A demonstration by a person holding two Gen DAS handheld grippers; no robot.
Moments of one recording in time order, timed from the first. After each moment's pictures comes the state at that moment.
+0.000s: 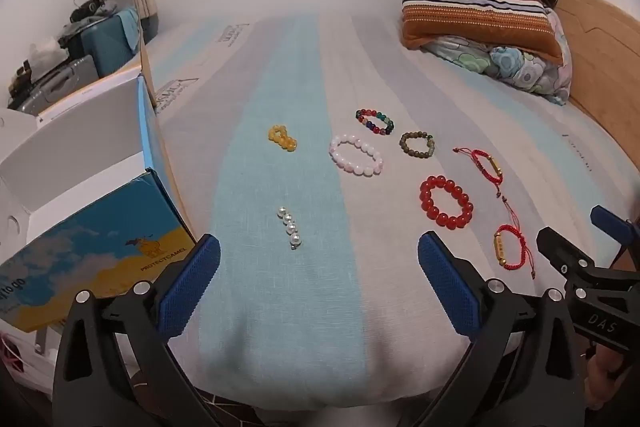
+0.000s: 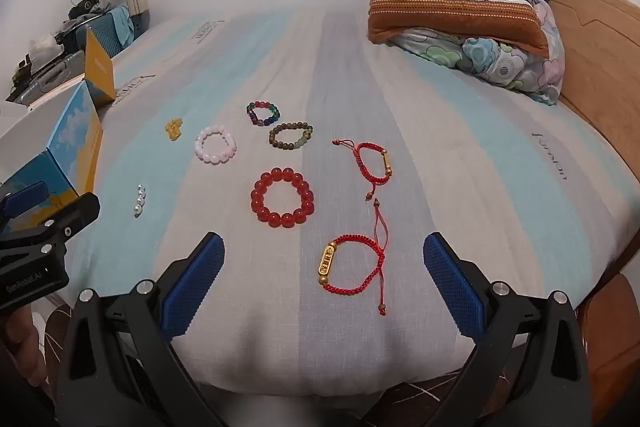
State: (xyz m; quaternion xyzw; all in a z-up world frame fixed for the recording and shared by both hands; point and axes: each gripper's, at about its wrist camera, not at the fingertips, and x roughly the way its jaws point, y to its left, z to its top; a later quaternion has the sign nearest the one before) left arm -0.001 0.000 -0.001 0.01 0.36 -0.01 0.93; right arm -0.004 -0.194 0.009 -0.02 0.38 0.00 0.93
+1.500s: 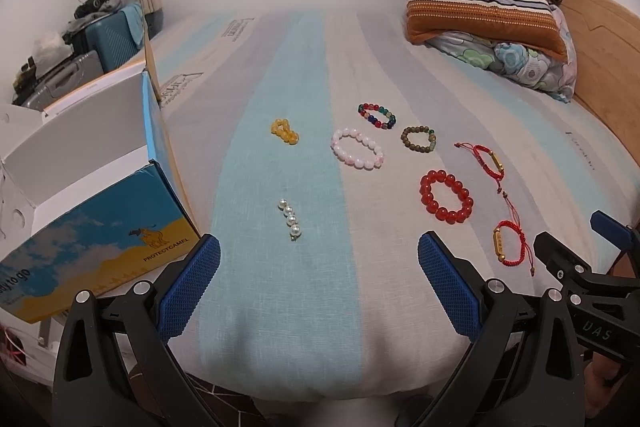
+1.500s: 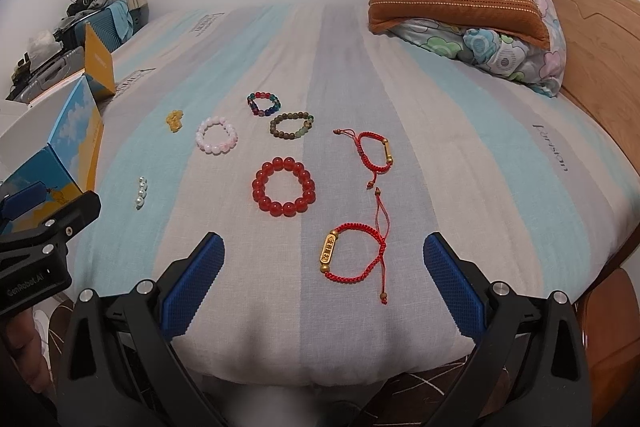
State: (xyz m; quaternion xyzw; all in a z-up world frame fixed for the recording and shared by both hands) left arm -0.003 -0.004 0.002 0.00 0.38 0.00 0.93; right arm -0.007 -0.194 0.005 -0.02 0.39 0.00 0.92
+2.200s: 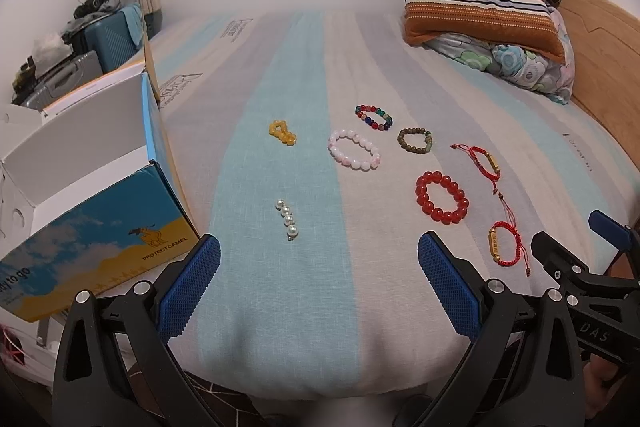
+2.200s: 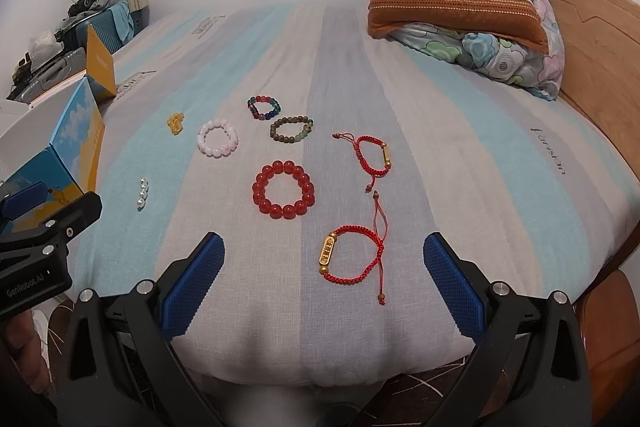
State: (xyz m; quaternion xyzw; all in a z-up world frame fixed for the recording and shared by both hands) left arm -0.006 -0.005 0.006 0.00 0.38 0.00 0.93; right arm -0.011 -0.195 0.009 -0.02 0.38 0.00 0.92
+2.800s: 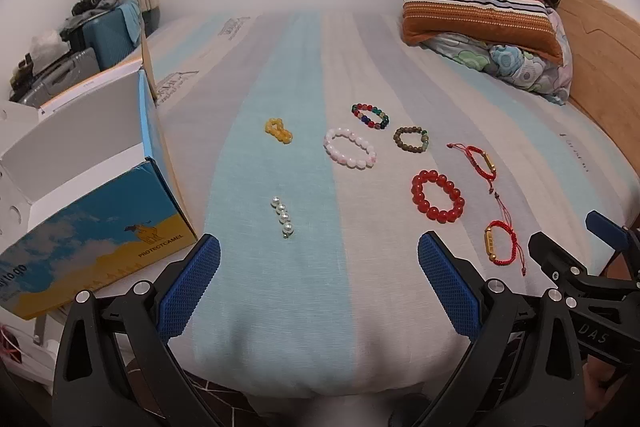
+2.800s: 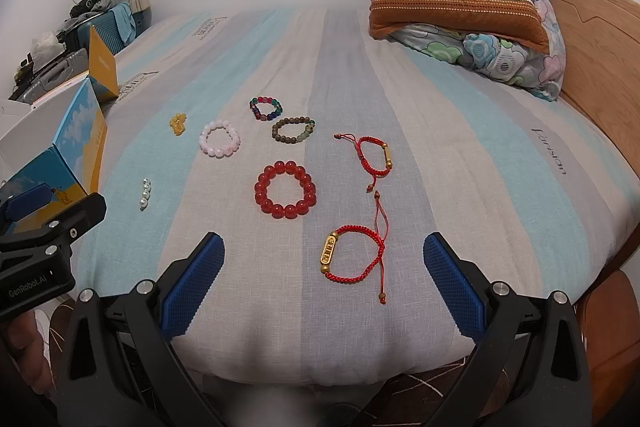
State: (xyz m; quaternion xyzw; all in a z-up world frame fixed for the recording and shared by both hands) left arm -0.006 -0.007 0.005 -0.01 0.38 0.00 0.93; right arm -0.013 -0.195 0.009 -0.02 0.38 0.00 0.92
